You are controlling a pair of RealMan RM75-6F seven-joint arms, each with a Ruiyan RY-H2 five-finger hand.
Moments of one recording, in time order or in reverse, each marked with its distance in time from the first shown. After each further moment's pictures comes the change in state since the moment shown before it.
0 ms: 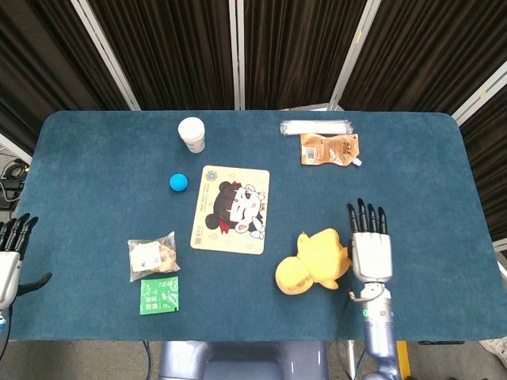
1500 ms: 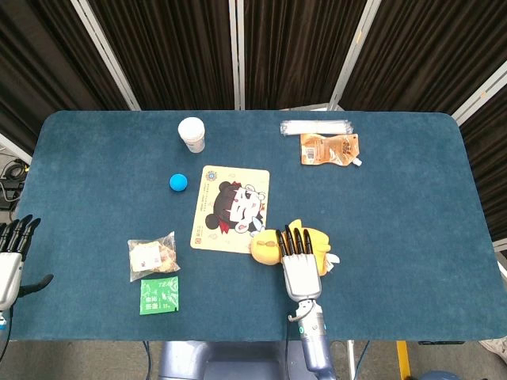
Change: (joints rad) left arm -0.001 0.010 0.010 -0.013 0.004 -0.014 0.002; right arm 0.060 -0.435 -0.084 0.223 0.014 -0.080 -0.152
